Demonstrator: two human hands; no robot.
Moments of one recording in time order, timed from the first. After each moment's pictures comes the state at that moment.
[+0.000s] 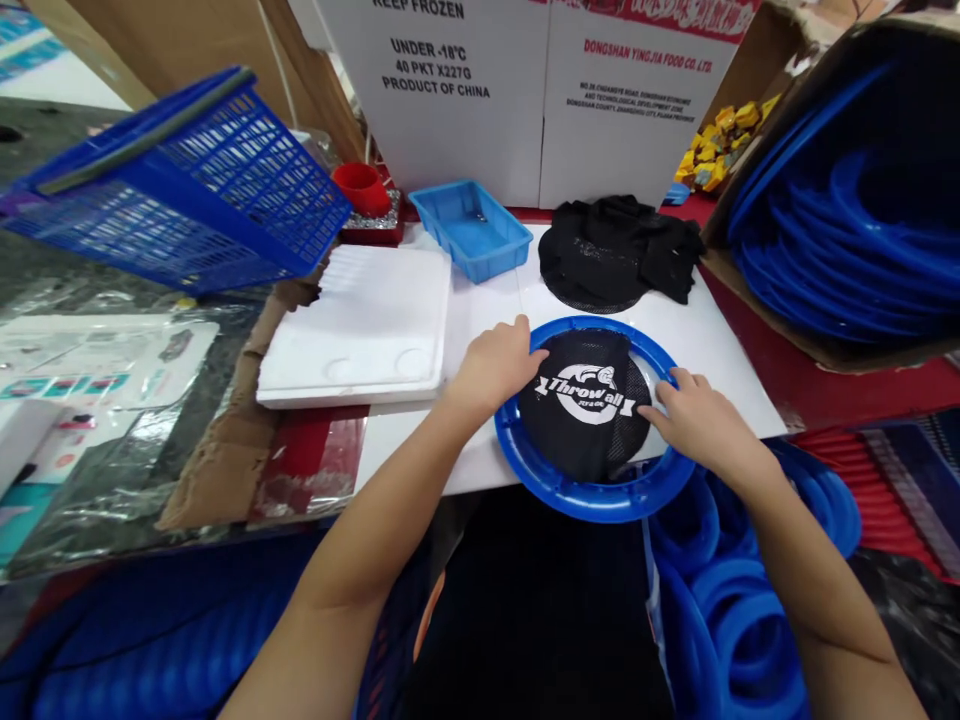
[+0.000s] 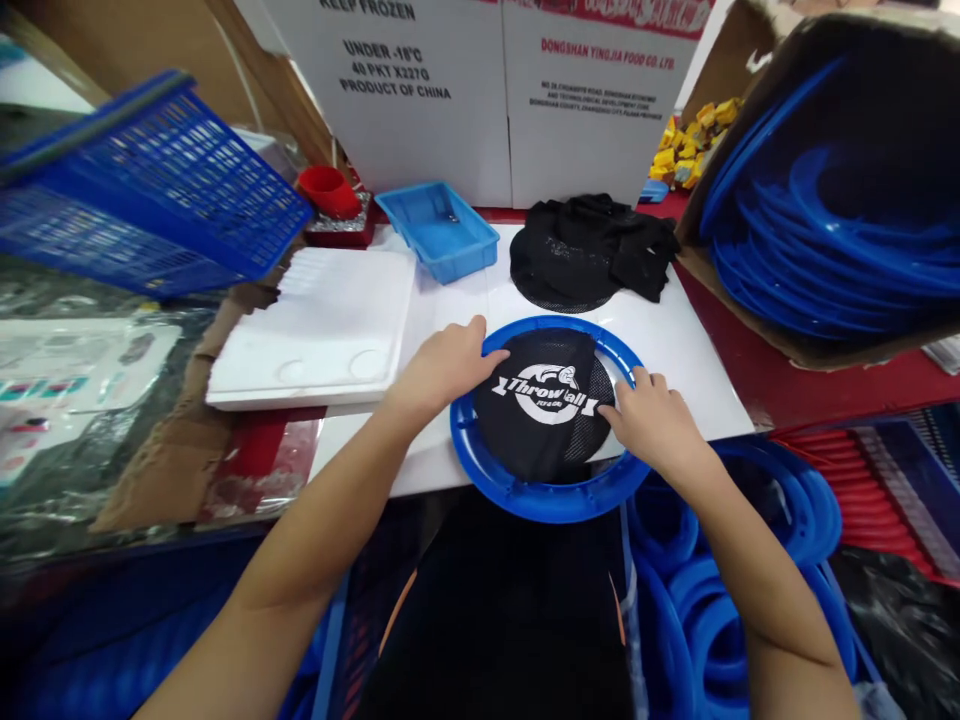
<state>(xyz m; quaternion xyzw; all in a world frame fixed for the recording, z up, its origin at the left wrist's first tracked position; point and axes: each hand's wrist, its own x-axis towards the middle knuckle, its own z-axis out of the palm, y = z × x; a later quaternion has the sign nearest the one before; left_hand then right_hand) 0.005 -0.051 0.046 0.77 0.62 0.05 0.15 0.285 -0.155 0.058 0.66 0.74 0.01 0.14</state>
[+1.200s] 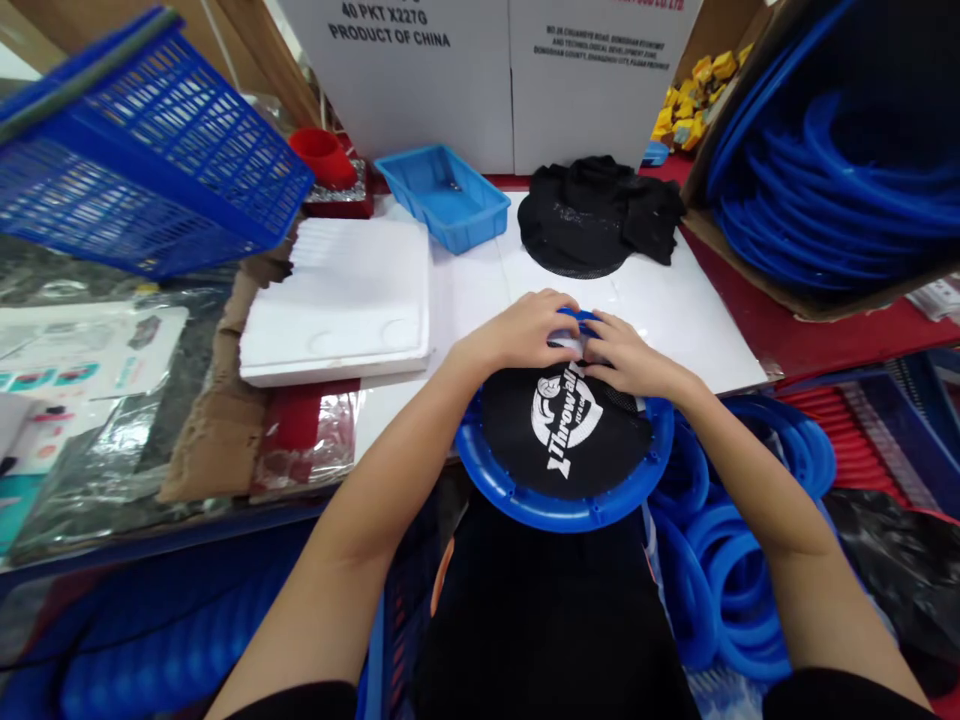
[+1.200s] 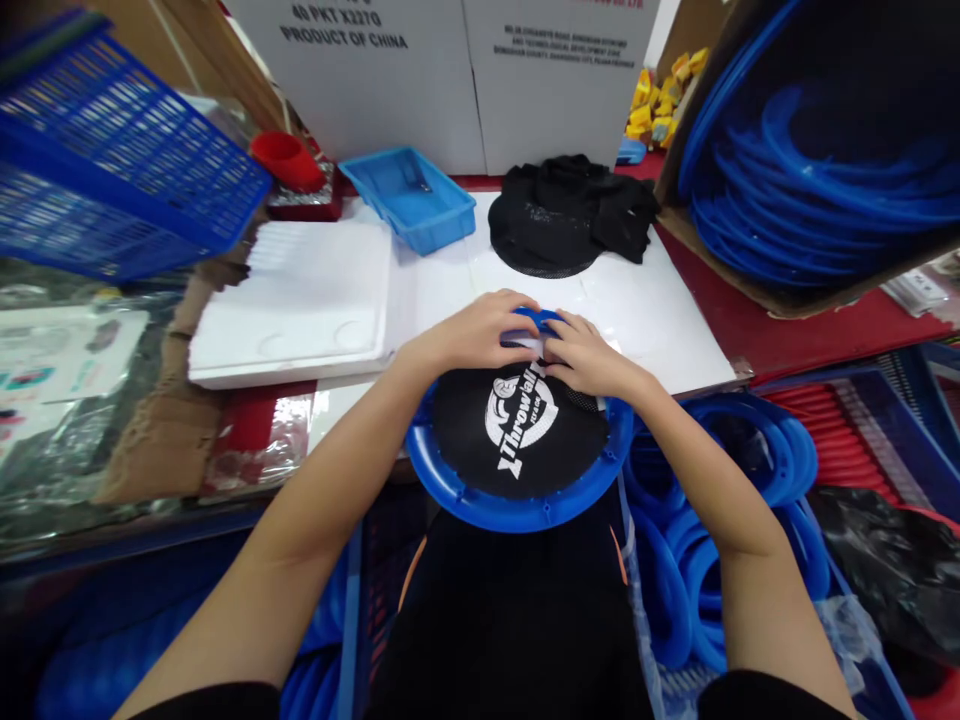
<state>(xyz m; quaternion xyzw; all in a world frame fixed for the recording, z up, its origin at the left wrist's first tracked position) 0.020 -0.039 0.020 0.94 0.23 0.17 0.18 0.277 -0.104 -0.003 0.43 0.88 -0.16 -0.12</state>
